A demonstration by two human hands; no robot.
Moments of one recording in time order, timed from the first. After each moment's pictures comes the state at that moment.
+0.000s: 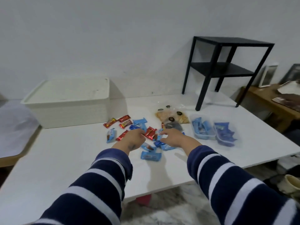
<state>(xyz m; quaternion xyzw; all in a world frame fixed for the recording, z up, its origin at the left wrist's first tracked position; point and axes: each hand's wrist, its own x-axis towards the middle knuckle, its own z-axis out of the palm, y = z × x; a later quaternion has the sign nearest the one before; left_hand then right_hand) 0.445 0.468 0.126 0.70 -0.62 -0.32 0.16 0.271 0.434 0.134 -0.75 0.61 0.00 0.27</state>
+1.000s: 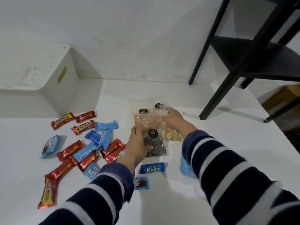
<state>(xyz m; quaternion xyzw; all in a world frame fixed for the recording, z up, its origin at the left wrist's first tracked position) 0.302 0.234 -0.004 0.73 -0.51 -0.34 0.30 0.182 0.109 0.056 -0.68 0.61 -0.08 0.39</state>
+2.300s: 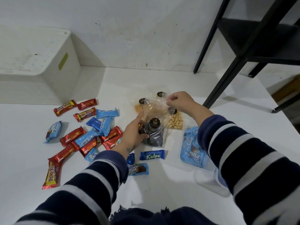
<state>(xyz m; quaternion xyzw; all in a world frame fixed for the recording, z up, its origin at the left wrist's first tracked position) 0.315 0.237 -0.023 0.70 -0.52 -0.36 0.34 0.155 0.095 0.071 -0.74 0.56 -0.12 0.36</state>
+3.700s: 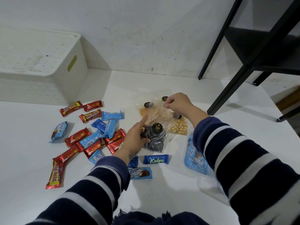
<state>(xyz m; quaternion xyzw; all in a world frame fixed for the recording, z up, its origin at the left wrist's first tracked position) 0.322 0.248 -0.021 0.69 -0.53 -0.35 0.34 0.188 0.094 0.078 -0.76 0.55 -0.07 0.33</state>
